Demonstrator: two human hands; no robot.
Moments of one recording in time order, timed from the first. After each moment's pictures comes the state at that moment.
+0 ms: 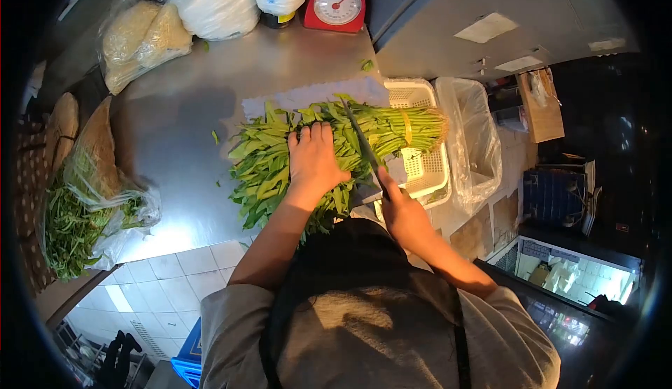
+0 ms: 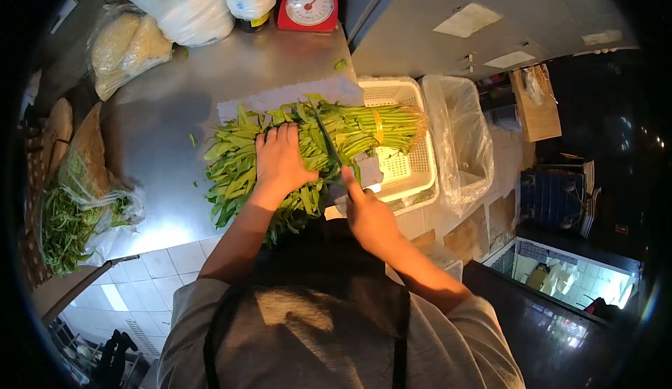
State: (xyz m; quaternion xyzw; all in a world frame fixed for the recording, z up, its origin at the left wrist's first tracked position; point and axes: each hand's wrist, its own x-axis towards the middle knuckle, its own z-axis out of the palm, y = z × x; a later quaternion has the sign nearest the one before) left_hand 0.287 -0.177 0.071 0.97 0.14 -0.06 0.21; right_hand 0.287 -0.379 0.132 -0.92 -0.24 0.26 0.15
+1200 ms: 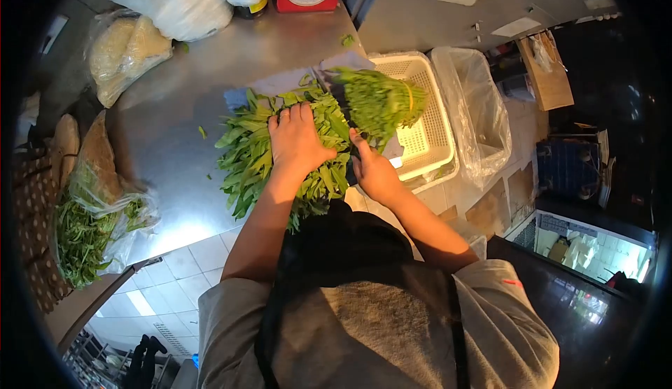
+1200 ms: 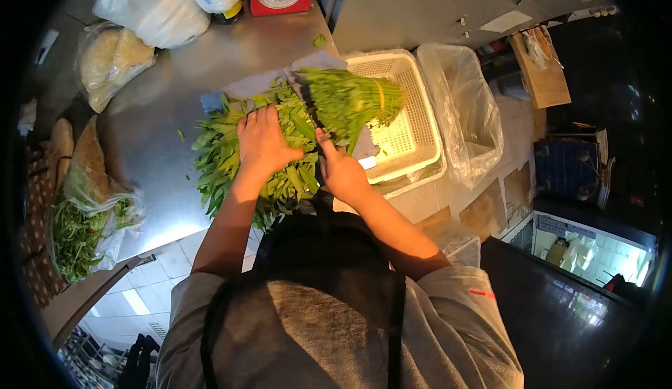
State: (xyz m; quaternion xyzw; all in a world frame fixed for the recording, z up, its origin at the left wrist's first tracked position) left_hand 0.289 -0.185 0.060 0.98 0.14 -0.04 0.16; right_hand 0.305 -0.374 0.033 -0.90 -0.29 0.15 0.28
